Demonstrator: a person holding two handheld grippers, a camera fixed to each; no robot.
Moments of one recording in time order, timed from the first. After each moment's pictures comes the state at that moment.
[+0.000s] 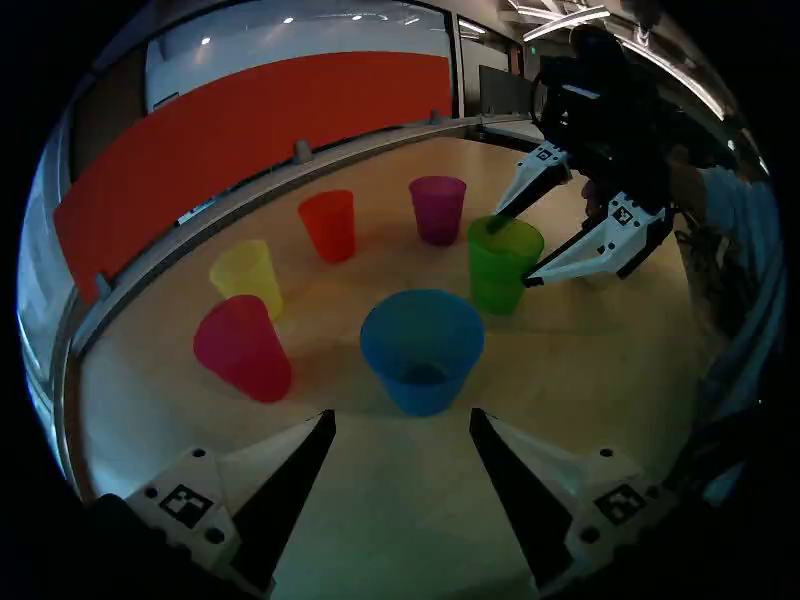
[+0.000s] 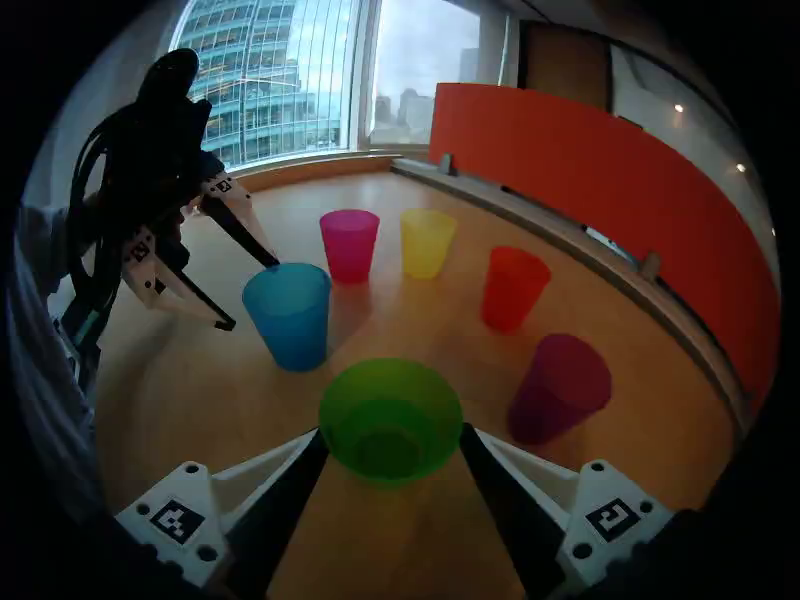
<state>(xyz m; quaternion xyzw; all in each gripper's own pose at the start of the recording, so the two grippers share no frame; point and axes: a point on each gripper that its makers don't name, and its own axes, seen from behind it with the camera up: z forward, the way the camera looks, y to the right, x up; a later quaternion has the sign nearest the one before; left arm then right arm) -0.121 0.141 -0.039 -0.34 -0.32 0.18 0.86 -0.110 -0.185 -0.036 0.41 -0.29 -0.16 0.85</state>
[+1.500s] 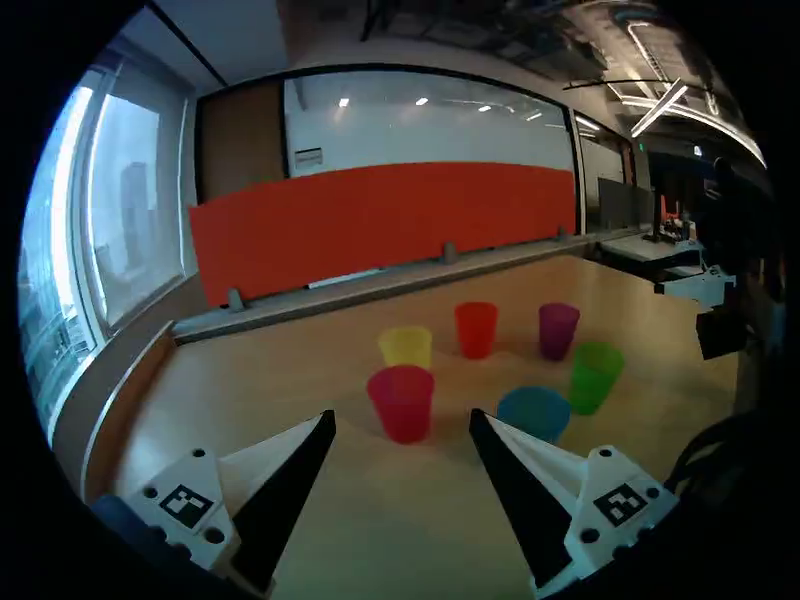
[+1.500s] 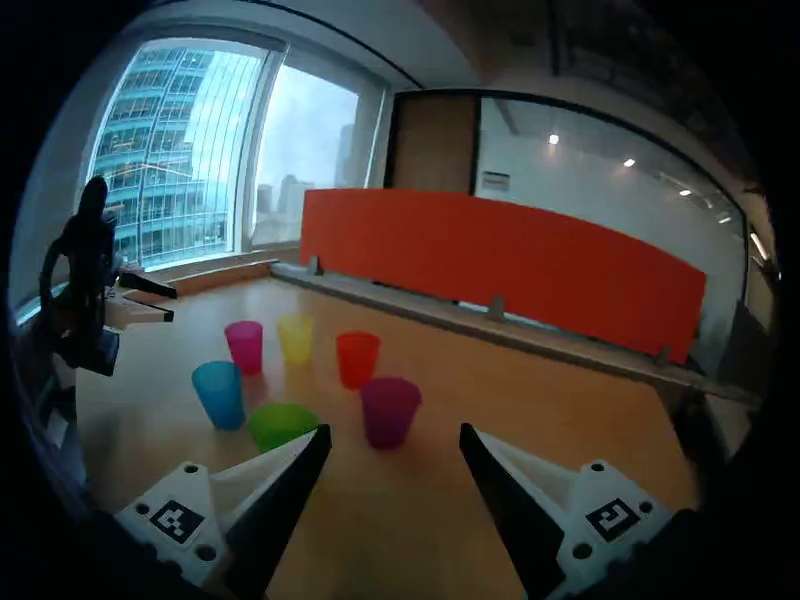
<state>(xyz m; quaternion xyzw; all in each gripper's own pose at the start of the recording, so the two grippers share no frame) -0.016 0.047 -0.023 -0.14 -0.16 0.08 0.97 0.004 -0.064 -0.043 0.22 -0.13 -0.07 0.96</state>
